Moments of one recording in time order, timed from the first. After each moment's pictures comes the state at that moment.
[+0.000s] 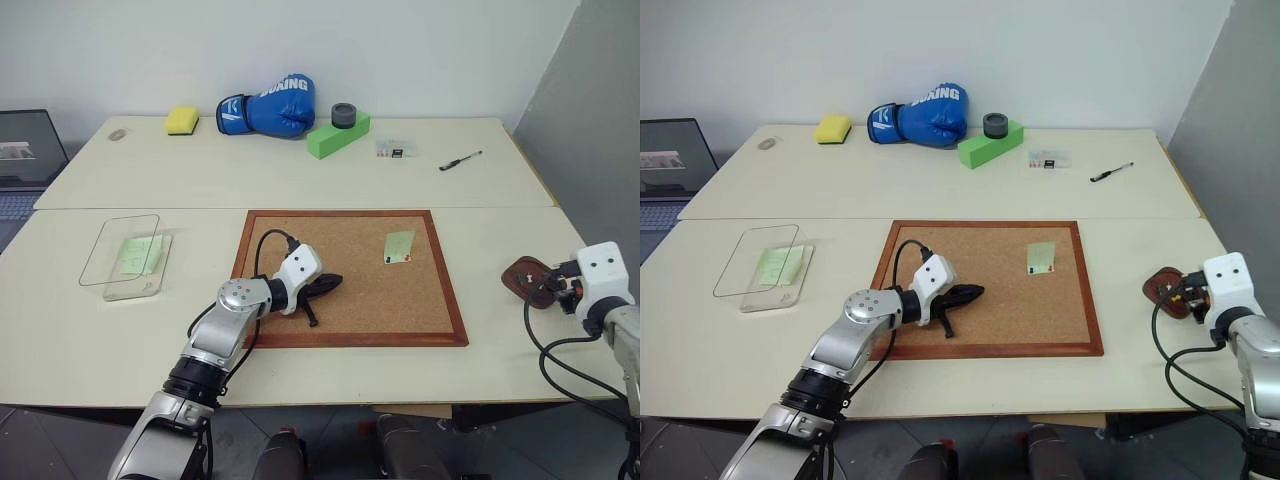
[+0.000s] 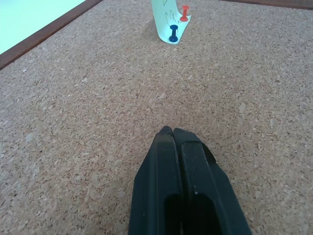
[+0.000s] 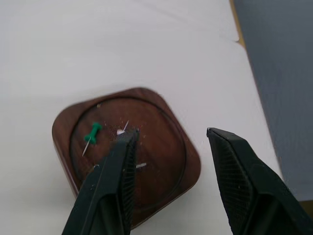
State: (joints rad) left arm -0.45 0.40 -0.23 0.22 -0.09 0.21 -0.84; right arm -0.09 -0.68 -0.39 -0.21 0.14 0.67 0.39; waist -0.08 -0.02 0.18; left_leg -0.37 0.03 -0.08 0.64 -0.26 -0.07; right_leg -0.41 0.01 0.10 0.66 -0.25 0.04
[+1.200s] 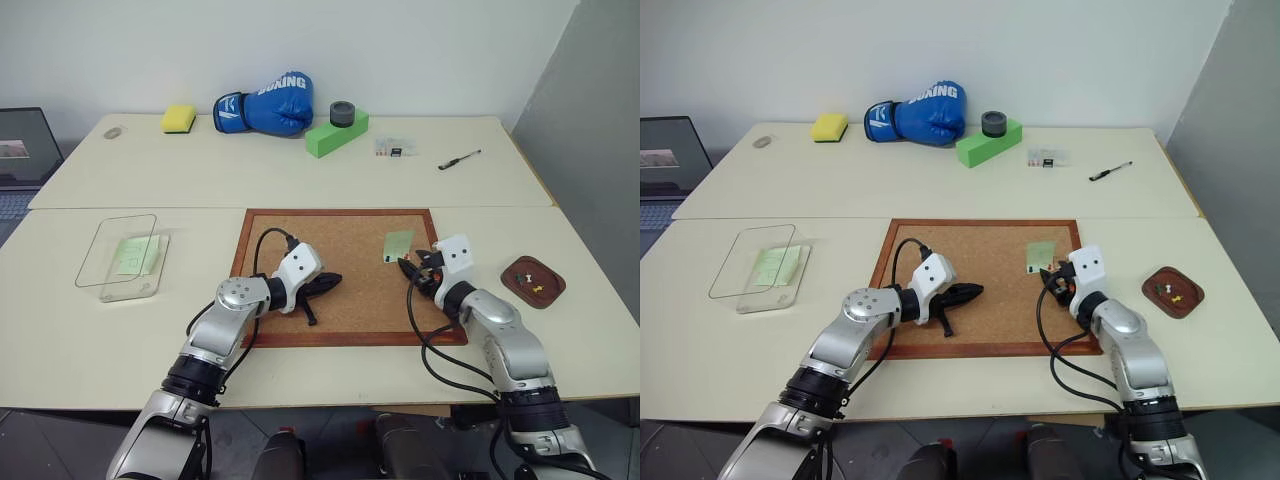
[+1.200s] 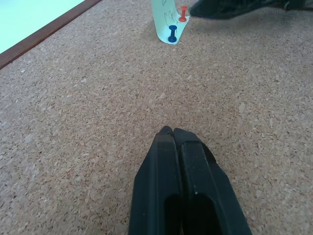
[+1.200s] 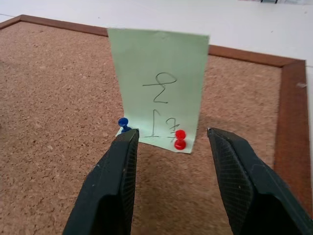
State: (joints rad) left arm -0.45 0.40 -0.23 0.22 -0.09 0.21 -0.84; right arm -0.30 -0.25 0.03 0.01 0.17 0.40 0.38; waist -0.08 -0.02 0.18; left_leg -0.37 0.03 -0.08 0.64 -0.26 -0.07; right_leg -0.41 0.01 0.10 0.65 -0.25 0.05
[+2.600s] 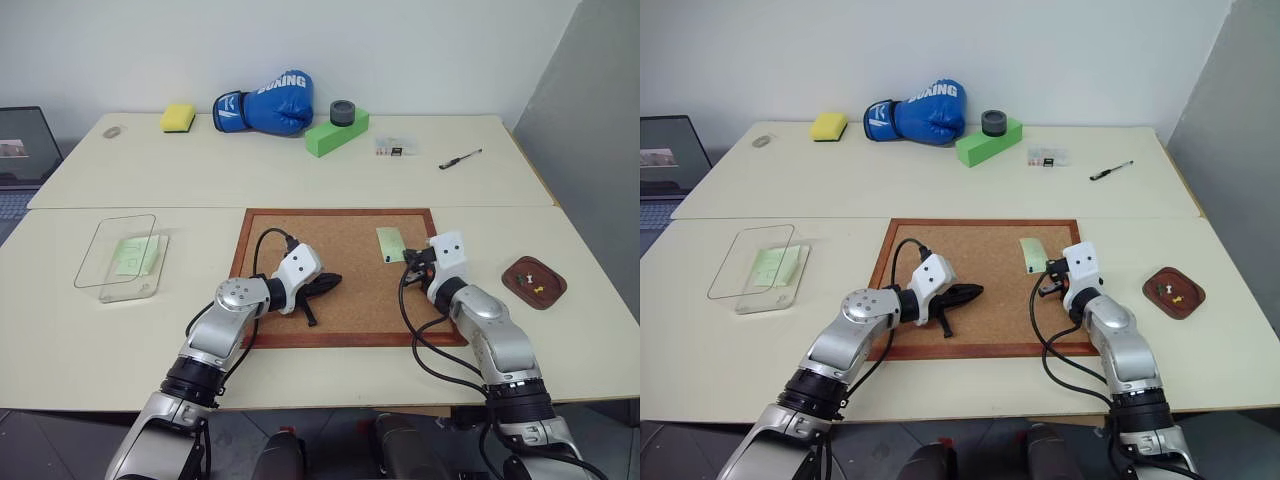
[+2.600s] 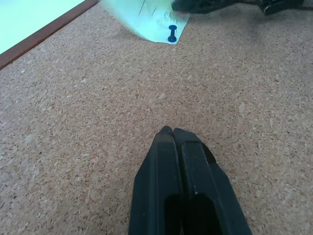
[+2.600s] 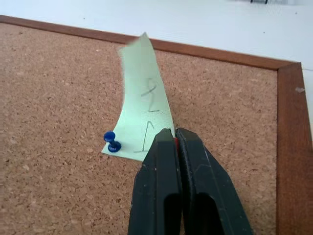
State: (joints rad) left arm -0.44 0.41 -0.23 0.20 -0.09 0.21 -0.84; right arm -0.34 -0.22 0.02 -0.02 0.15 0.40 0.33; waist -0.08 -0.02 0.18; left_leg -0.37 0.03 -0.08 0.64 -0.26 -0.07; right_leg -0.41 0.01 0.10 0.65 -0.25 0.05
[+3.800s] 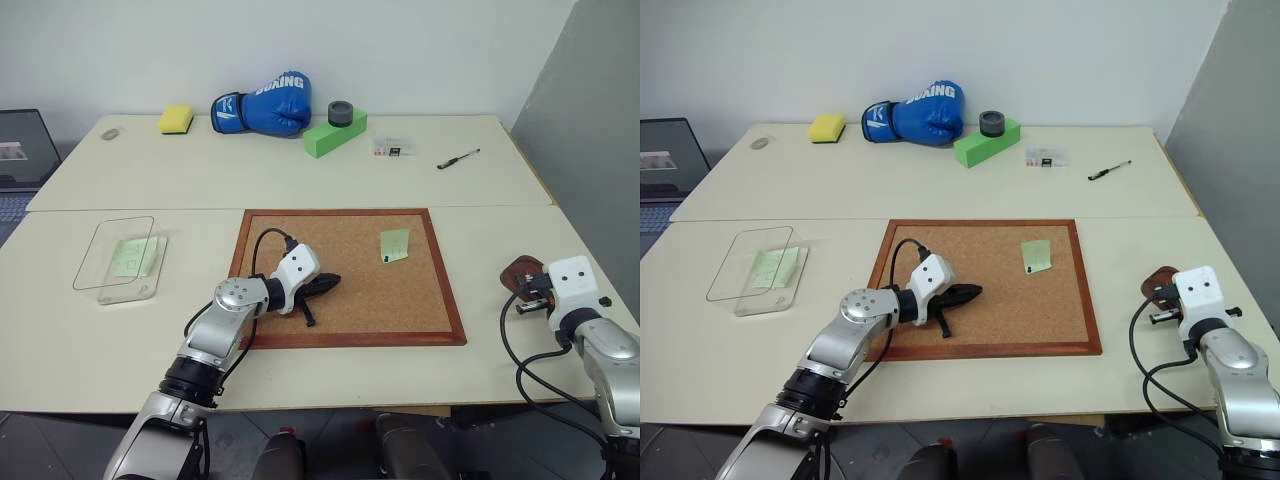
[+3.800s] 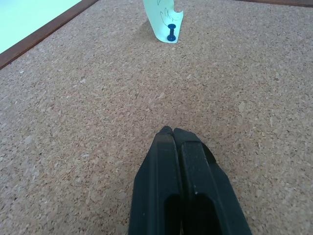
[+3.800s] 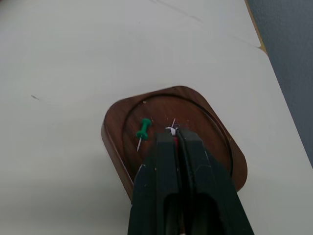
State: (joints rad) left arm -0.44 0.42 -0.23 0.21 -0.09 0.20 -0.84; right arm -0.01 -0.58 -0.26 -0.19 0.06 0.52 0.30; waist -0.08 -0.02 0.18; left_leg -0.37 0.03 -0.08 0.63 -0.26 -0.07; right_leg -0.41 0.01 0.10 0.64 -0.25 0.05
